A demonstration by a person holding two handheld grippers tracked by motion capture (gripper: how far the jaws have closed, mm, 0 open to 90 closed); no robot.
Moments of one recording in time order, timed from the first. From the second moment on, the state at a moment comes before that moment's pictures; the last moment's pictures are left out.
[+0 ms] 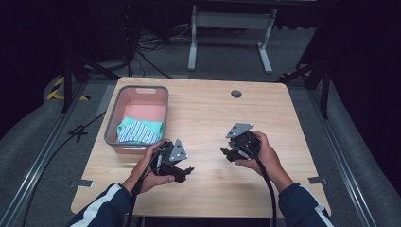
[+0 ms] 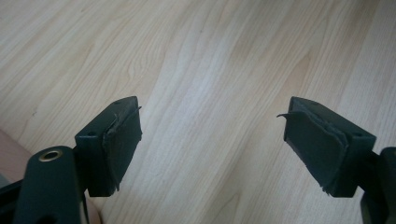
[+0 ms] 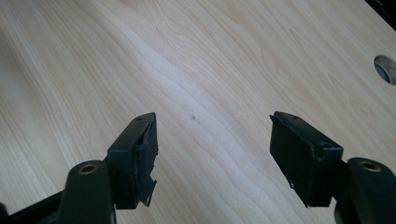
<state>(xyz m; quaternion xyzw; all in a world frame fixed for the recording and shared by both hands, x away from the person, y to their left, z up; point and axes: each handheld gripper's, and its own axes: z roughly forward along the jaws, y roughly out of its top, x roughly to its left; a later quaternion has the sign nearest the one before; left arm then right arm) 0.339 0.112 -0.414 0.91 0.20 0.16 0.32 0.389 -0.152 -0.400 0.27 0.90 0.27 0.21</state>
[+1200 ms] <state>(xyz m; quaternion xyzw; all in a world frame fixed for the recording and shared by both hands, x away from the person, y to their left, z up) 0.334 0.119 -0.471 0.93 0.19 0.10 0.31 0.337 -0.265 -0.468 0.34 0.87 0.32 0.17</state>
